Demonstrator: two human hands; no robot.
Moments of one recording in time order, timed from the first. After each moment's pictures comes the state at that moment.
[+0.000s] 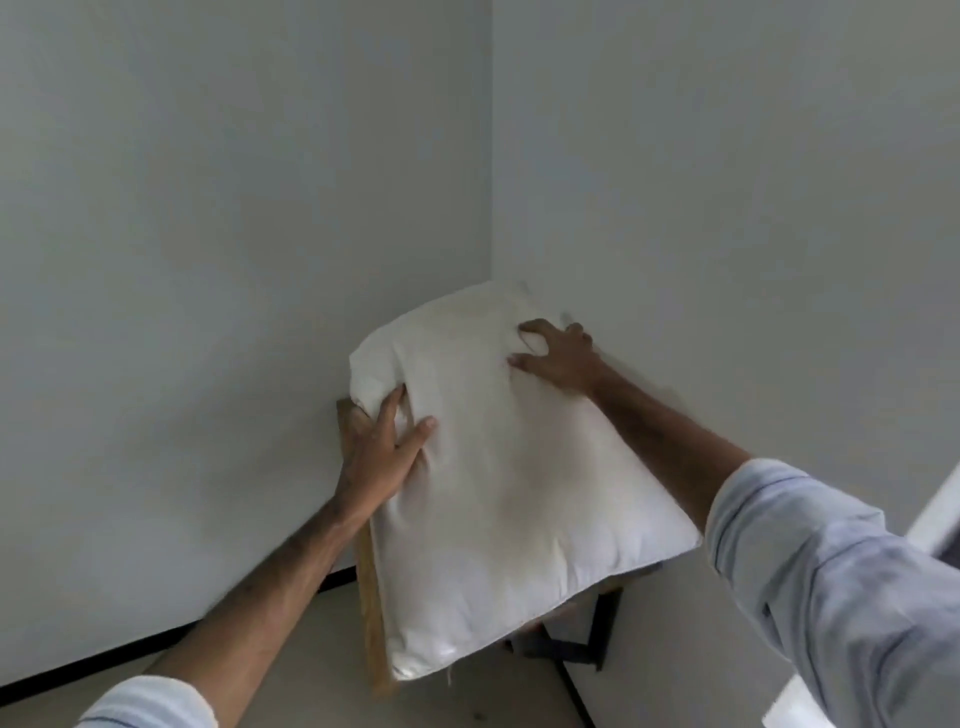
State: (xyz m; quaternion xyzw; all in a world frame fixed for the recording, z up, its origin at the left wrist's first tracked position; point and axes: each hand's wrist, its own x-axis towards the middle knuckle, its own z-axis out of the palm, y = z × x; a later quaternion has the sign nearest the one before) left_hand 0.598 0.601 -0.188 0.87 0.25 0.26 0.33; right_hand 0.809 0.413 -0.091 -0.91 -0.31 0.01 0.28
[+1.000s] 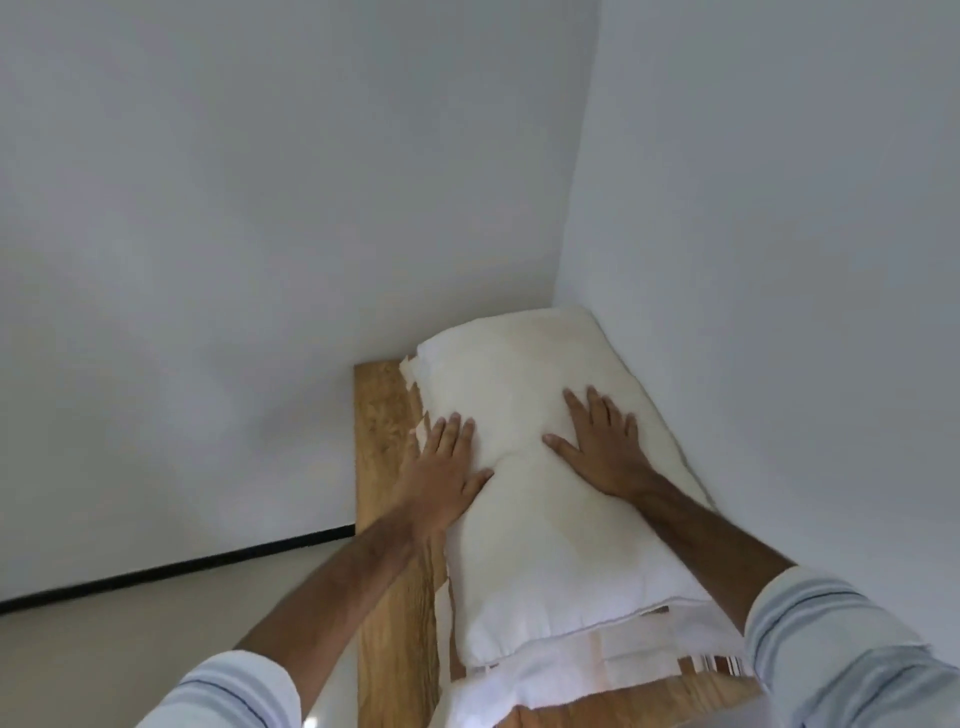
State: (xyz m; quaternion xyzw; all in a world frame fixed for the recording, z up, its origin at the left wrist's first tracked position) left_hand 0.763 0.709 -0.304 0.98 0.19 0.00 0.03; right_hand 0.945 0.524 -0.274 -0.93 -0.36 0.06 0.08
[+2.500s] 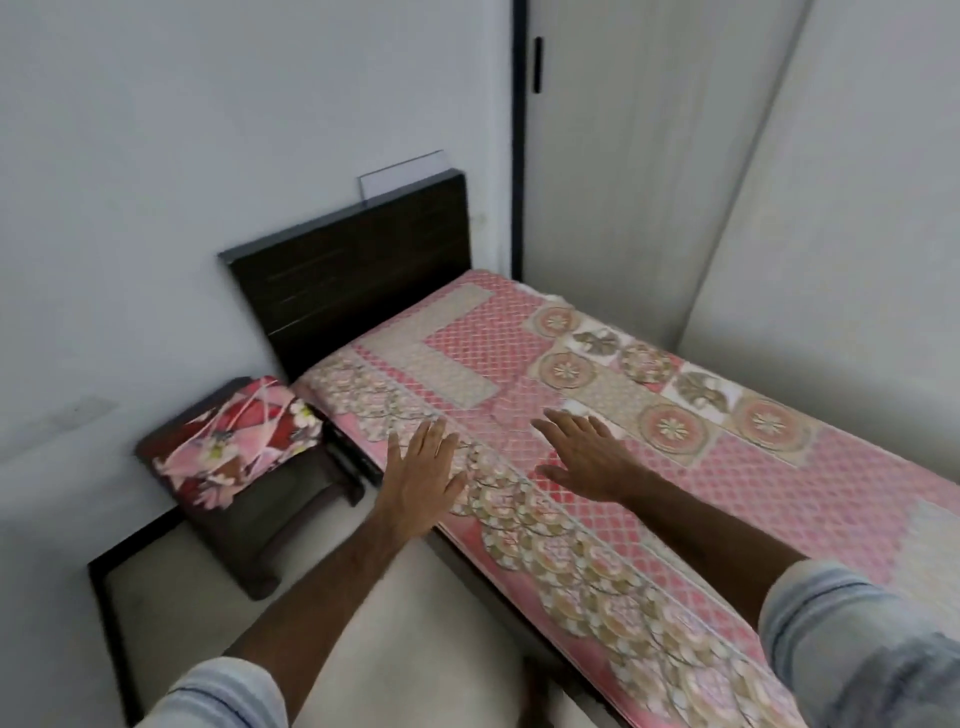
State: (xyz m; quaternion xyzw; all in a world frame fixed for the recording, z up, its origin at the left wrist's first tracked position) left_hand -0.379 -0.285 -0.335 0.08 1.00 -0.03 0.02; right_hand -0.437 -0.016 -0.316 0.28 -0.96 0.02 -0.08
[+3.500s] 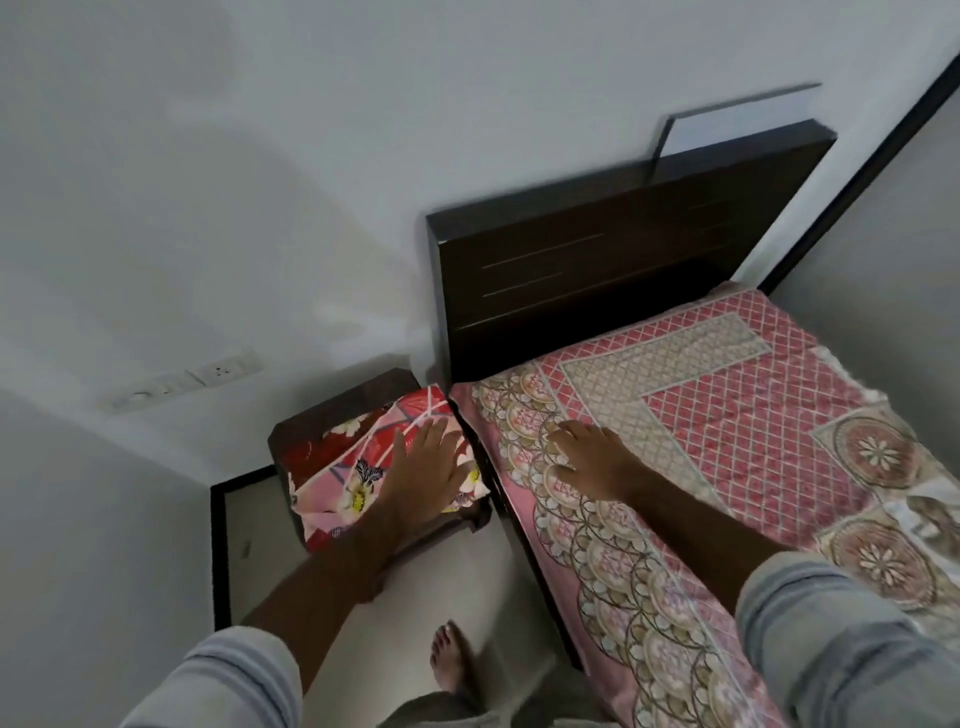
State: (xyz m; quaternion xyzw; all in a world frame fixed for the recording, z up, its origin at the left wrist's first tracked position) left_hand -0.717 -0.799 -0.434 -0.12 0.98 0.07 0.15; right_hand -0.884 -0.565 -0.428 0.43 -0.87 -0.01 -0.24
